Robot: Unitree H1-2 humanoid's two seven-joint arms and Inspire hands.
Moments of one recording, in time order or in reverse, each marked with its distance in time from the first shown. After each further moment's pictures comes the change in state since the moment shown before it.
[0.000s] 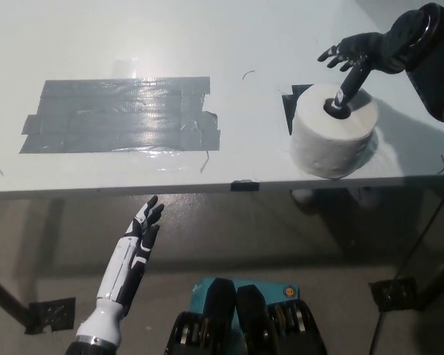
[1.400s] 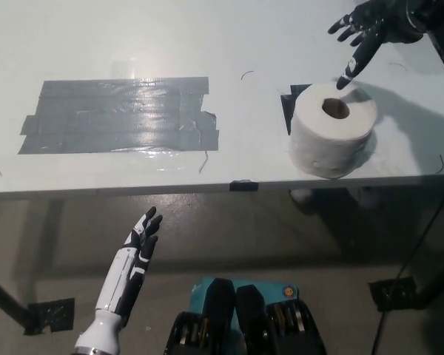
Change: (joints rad) left_arm 0.036 -0.002 0.000 0.001 0.000 -0.008 0.000; right_arm -0.082 -0.049 0.075 -0.019 0.095 0.079 0.118
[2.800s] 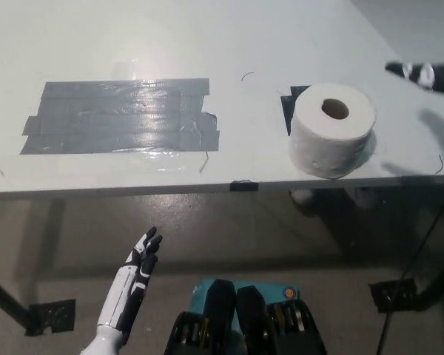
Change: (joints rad) left_arm 0.040 -0.001 -0.002 0.054 -0.004 -0.015 0.000; right_arm 0.742 -0.137 -0.515 -1.358 0.173 -0.044 -0.550
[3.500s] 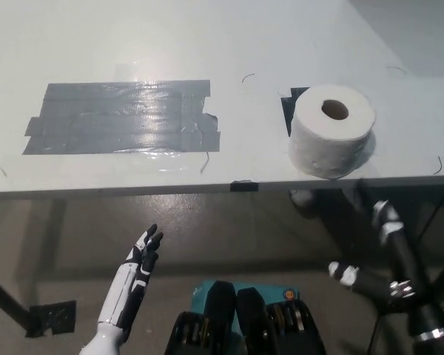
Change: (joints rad) left_arm -0.006 0.001 -0.002 0.001 -0.001 -0.002 0.000; right_arm 0.688 0.333 0.022 -0.169 -0.005 -0.377 -0.134
